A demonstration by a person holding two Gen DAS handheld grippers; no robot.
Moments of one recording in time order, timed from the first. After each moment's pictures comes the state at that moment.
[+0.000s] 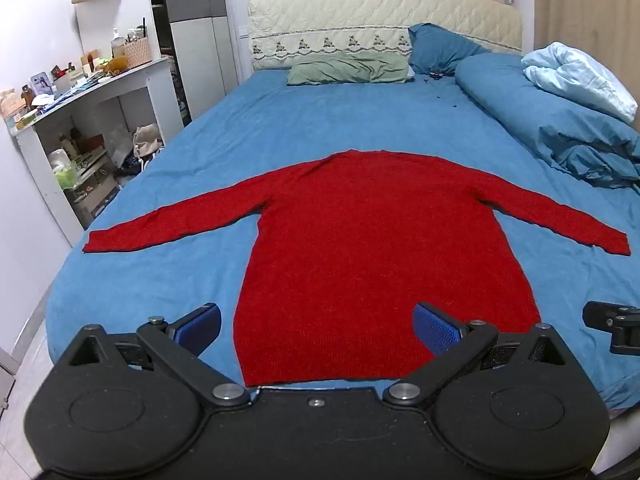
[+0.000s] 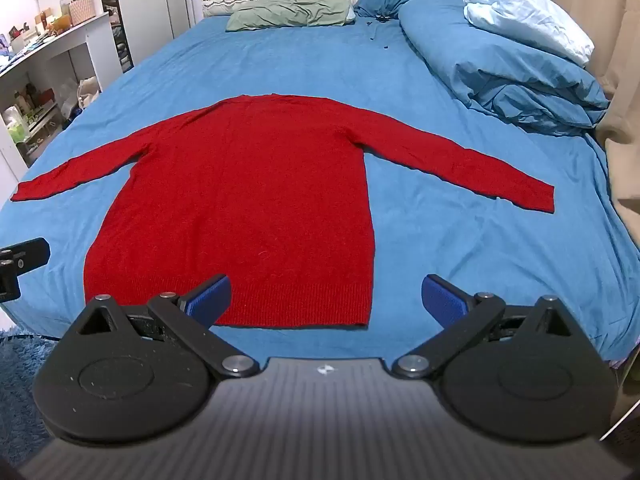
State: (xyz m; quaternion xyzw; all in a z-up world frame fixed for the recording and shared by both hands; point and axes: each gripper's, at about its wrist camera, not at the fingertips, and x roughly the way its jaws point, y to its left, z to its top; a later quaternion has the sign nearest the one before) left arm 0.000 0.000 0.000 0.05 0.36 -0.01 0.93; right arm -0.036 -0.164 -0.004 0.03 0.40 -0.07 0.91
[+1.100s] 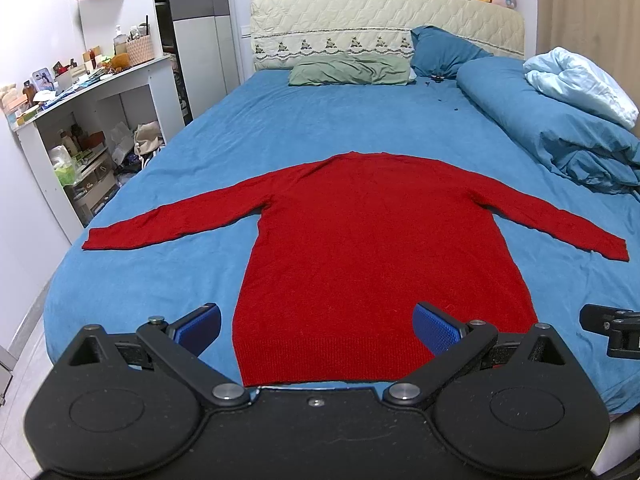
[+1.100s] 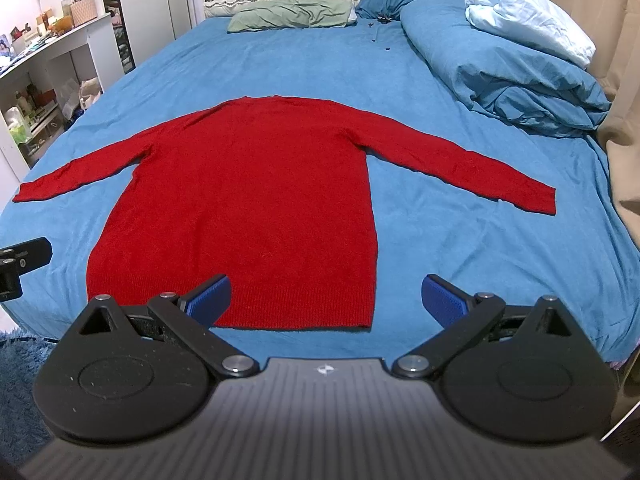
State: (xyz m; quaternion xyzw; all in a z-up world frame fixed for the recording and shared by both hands) left arm -0.001 0.001 0.003 0.04 0.36 -0.01 0.93; right arm -0.035 -0.159 -0.001 0.03 0.40 -0.07 0.91
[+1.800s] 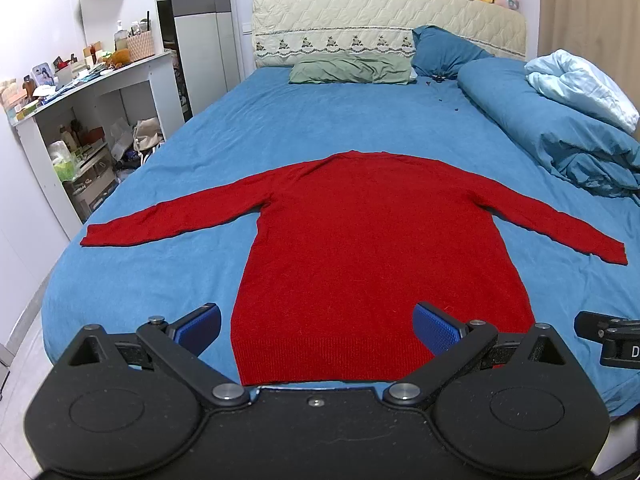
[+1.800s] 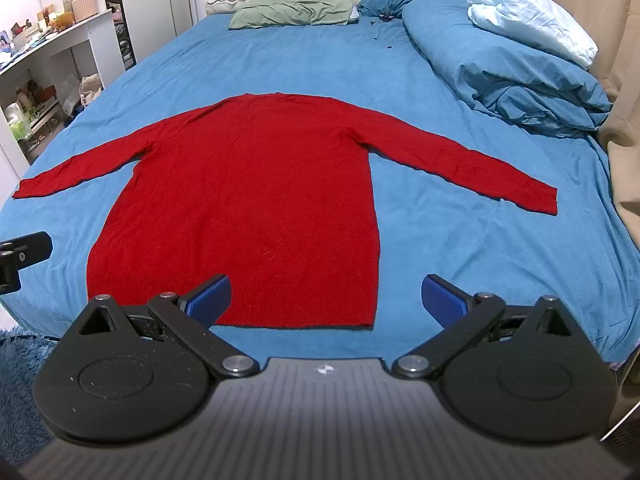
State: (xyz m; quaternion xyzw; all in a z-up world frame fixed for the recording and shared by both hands) left arm 0.001 0.004 0.003 0.04 0.36 -0.01 0.93; right arm -0.032 -0.157 -0.003 0.03 0.40 -0.07 0.91
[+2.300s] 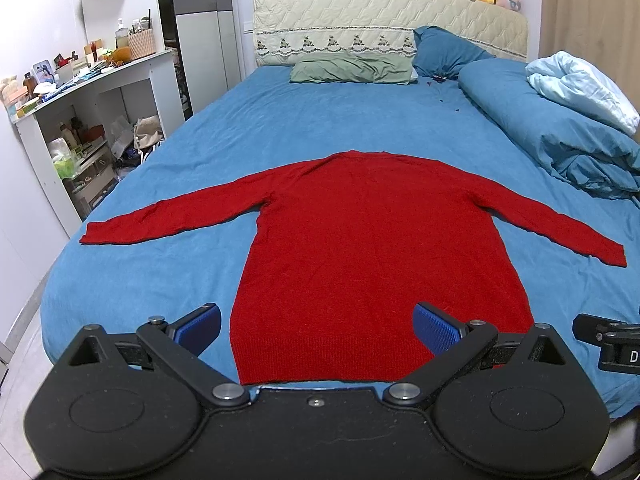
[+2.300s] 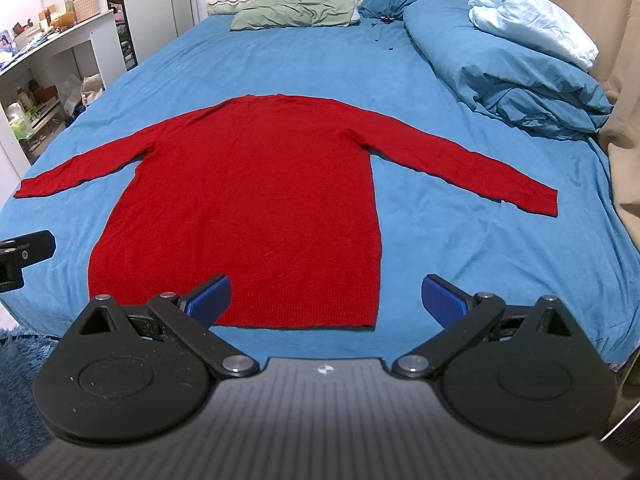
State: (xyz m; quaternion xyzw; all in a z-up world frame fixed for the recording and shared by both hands) left arm 0.003 0.005 0.003 0.03 0.36 -0.01 0.93; right arm -0.034 -0.159 -0.003 0.03 0.40 -0.07 0.91
